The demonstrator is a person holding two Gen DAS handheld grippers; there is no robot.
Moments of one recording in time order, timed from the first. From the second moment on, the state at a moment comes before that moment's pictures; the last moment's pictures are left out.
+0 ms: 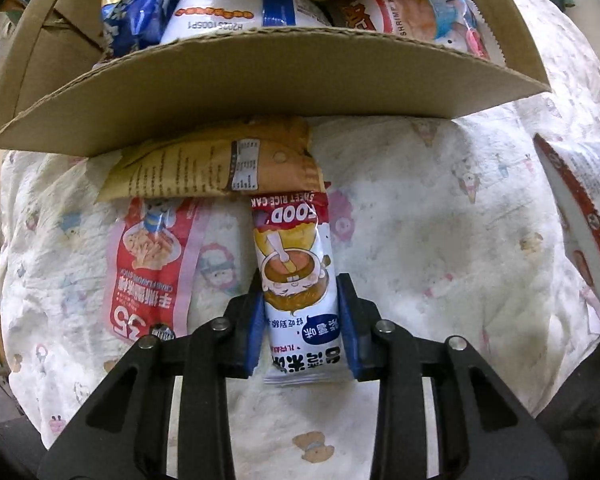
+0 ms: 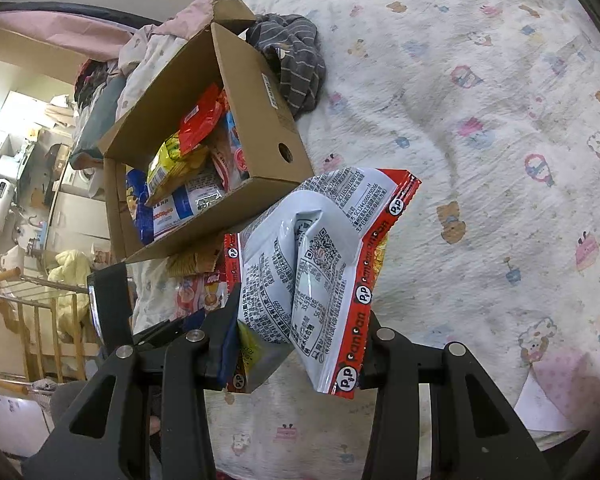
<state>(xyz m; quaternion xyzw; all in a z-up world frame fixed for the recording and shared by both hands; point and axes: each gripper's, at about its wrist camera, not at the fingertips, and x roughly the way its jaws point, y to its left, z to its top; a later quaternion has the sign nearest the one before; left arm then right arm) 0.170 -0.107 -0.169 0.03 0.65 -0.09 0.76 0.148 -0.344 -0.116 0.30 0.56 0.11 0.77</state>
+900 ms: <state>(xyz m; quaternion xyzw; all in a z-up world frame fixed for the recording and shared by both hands) 0.115 -0.037 -0.073 0.02 0.58 -0.04 0.81 0.152 -0.282 -0.085 0.26 0.55 0.21 0.77</state>
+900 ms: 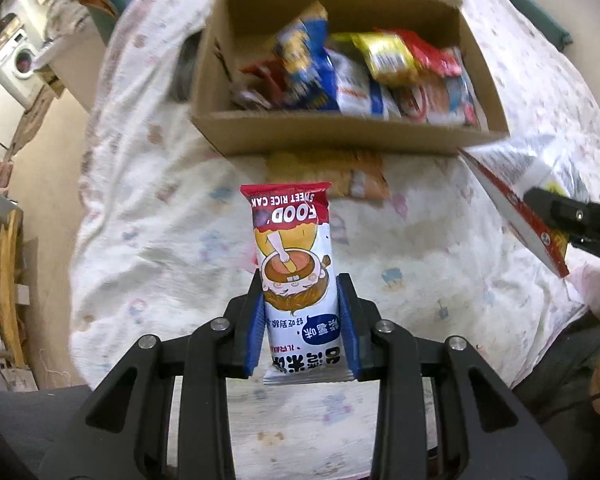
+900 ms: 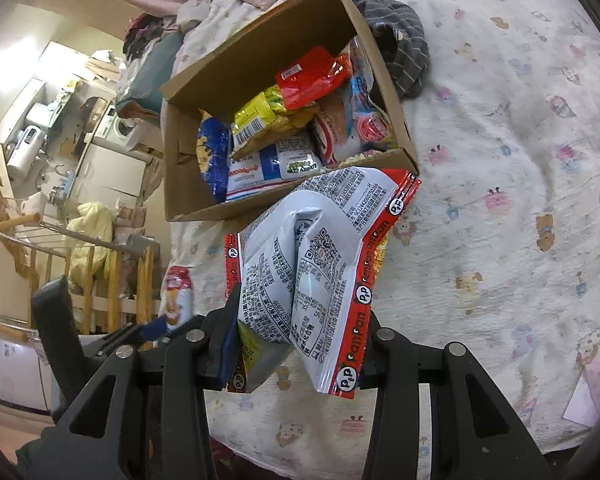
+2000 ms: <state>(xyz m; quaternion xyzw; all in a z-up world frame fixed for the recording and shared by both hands) 0.192 -0.009 0.003 -0.03 0.49 -0.05 0.87 0.185 -0.322 -0.014 0.24 0.43 0.18 0.85</state>
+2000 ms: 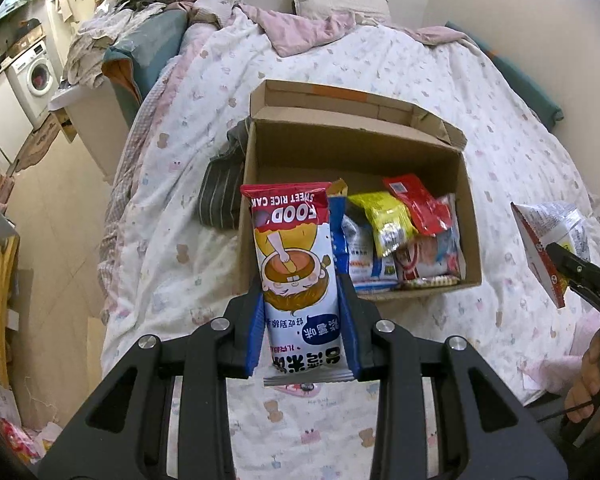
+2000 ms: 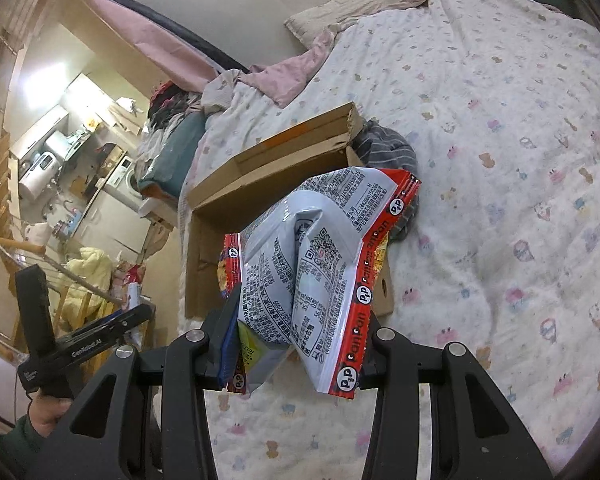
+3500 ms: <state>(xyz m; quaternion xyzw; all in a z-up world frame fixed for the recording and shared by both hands) 0.265 -0.020 -0.047 0.01 0.52 -0.06 0.85 0.302 -0.224 -0.076 0.24 0.51 0.19 0.81</state>
